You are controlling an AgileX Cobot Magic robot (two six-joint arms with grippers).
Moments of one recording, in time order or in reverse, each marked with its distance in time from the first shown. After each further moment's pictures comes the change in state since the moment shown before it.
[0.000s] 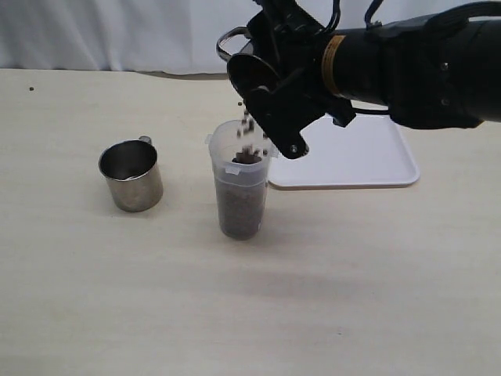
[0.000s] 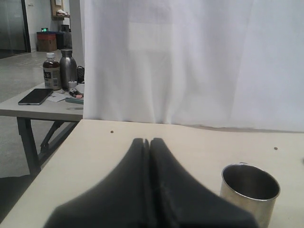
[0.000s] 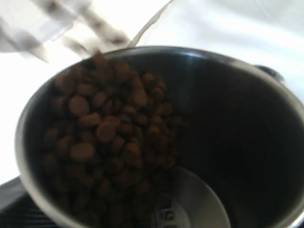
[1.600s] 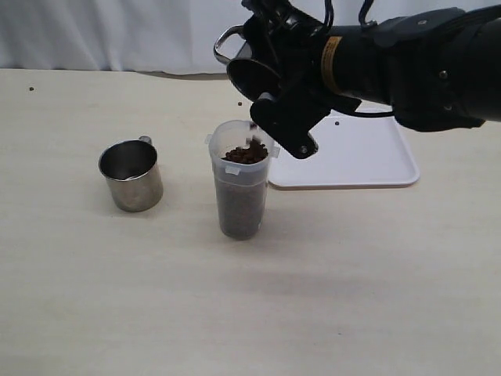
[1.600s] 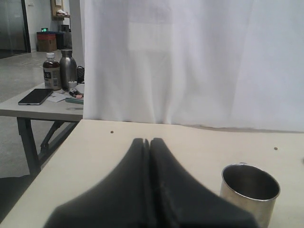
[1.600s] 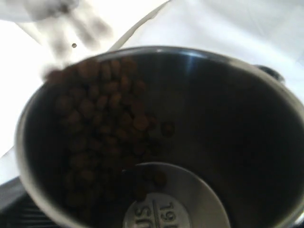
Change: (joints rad) left arm 0.000 0.000 0.000 0.000 0.000 0.002; right arm 0.000 0.000 0.000 -0.164 -0.004 -0.002
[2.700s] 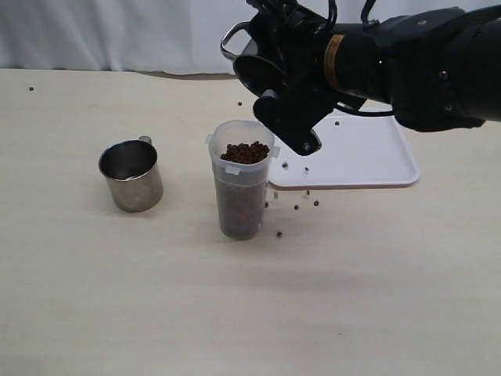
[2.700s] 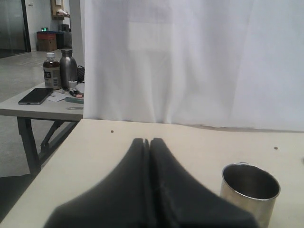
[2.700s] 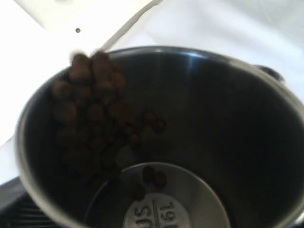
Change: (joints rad) left arm 0.000 0.000 0.000 0.000 0.002 0.000; right arm 0.000 0.000 0.000 -0.007 0.045 0.000
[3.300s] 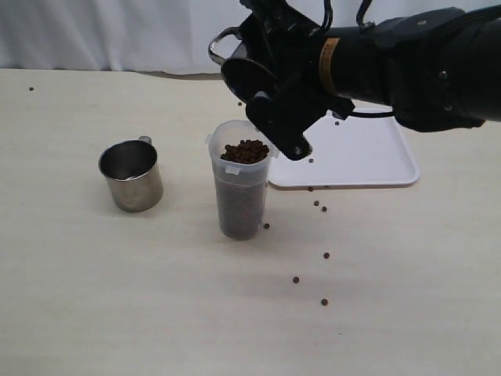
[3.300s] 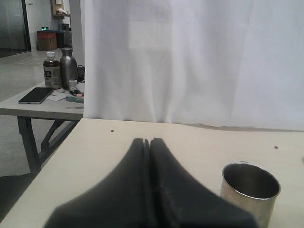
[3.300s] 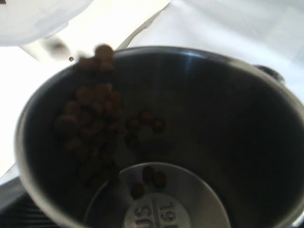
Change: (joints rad) left arm 0.000 0.000 0.000 0.000 0.002 0.000; right arm 0.000 0.000 0.000 -0.001 -0.075 0.062
